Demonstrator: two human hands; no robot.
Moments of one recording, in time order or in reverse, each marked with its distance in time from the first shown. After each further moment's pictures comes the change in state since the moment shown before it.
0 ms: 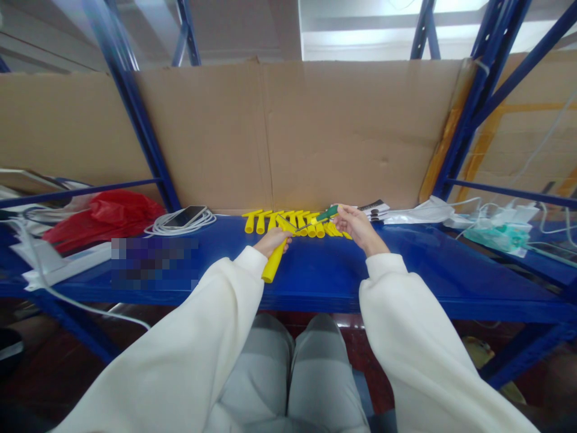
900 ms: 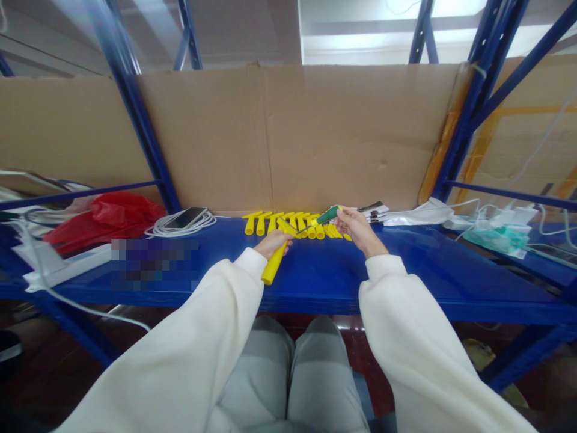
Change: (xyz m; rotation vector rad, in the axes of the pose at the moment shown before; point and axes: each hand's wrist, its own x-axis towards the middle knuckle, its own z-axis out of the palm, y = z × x) left_hand -0.007 0.005 0.001 0.014 -0.014 -0.017; right_hand 0.000 -0.001 0.001 -0.017 0.008 -0.020
